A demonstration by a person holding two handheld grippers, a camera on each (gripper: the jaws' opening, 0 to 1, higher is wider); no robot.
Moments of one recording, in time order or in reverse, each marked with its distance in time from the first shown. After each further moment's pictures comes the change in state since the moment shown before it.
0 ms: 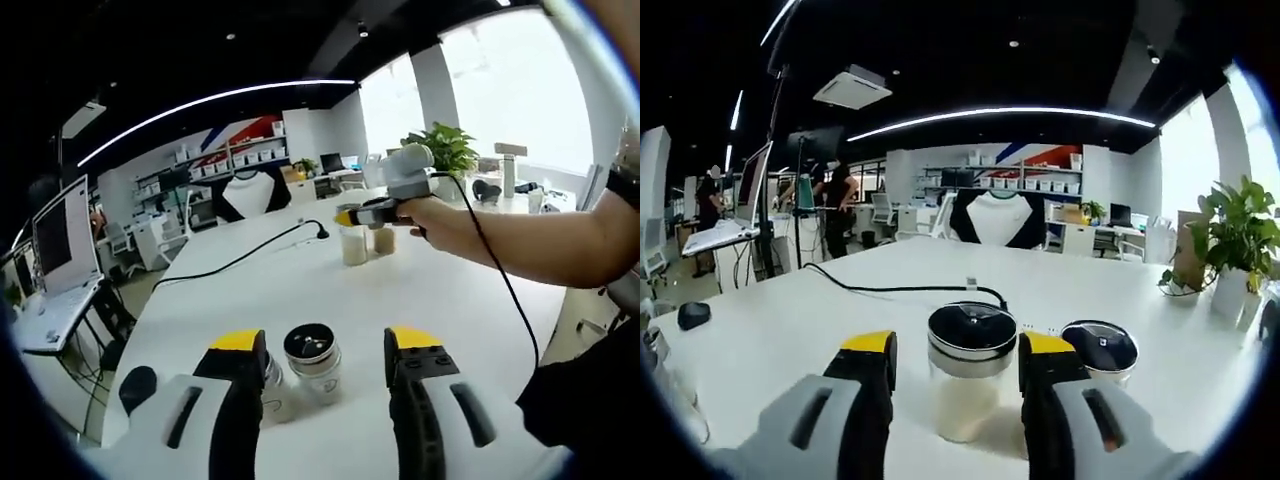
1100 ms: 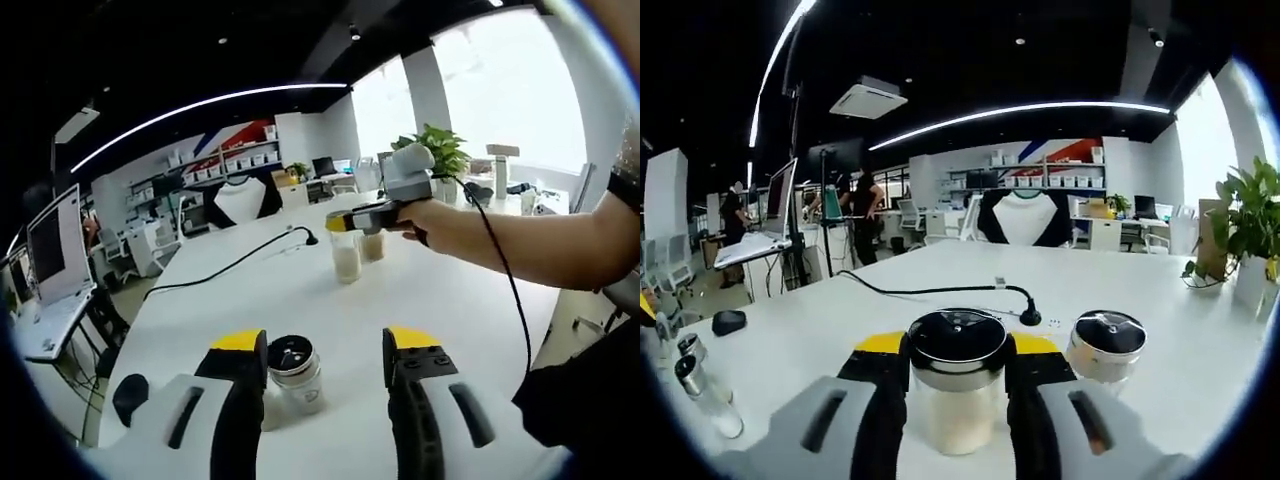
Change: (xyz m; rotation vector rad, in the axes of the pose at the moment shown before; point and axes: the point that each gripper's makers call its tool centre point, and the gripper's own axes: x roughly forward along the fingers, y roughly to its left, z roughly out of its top) left arm 0.003 -0.025 0.011 0.016 -0.023 -0.044; right arm -0.013 0.011 -0.001 0.031 -0.002 0.158
